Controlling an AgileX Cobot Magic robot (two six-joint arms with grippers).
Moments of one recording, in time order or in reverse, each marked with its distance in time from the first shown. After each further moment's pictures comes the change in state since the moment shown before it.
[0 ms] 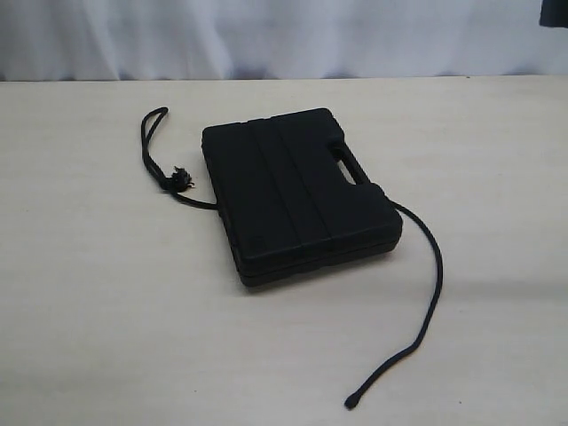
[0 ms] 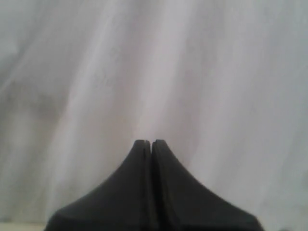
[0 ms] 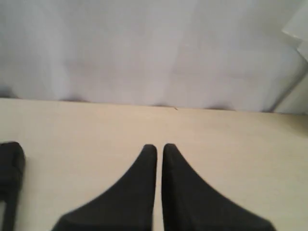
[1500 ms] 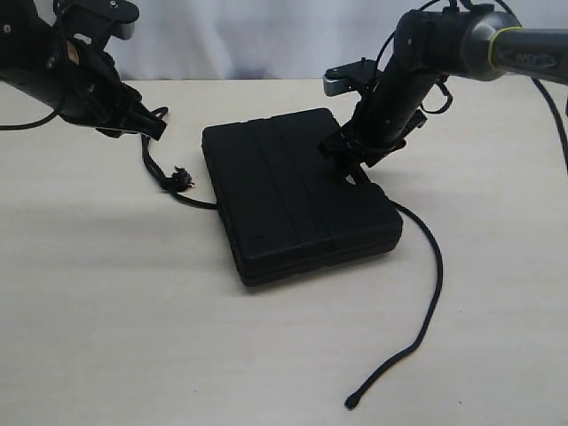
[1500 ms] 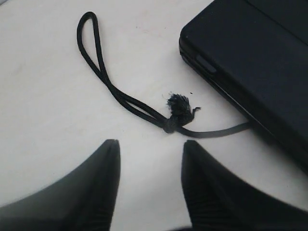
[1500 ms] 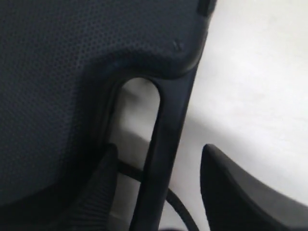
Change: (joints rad) left arm -0.186 0.898 -0.519 0.008 0.751 0.476; right arm 0.195 1.059 -0.817 0.817 0.607 -0.849
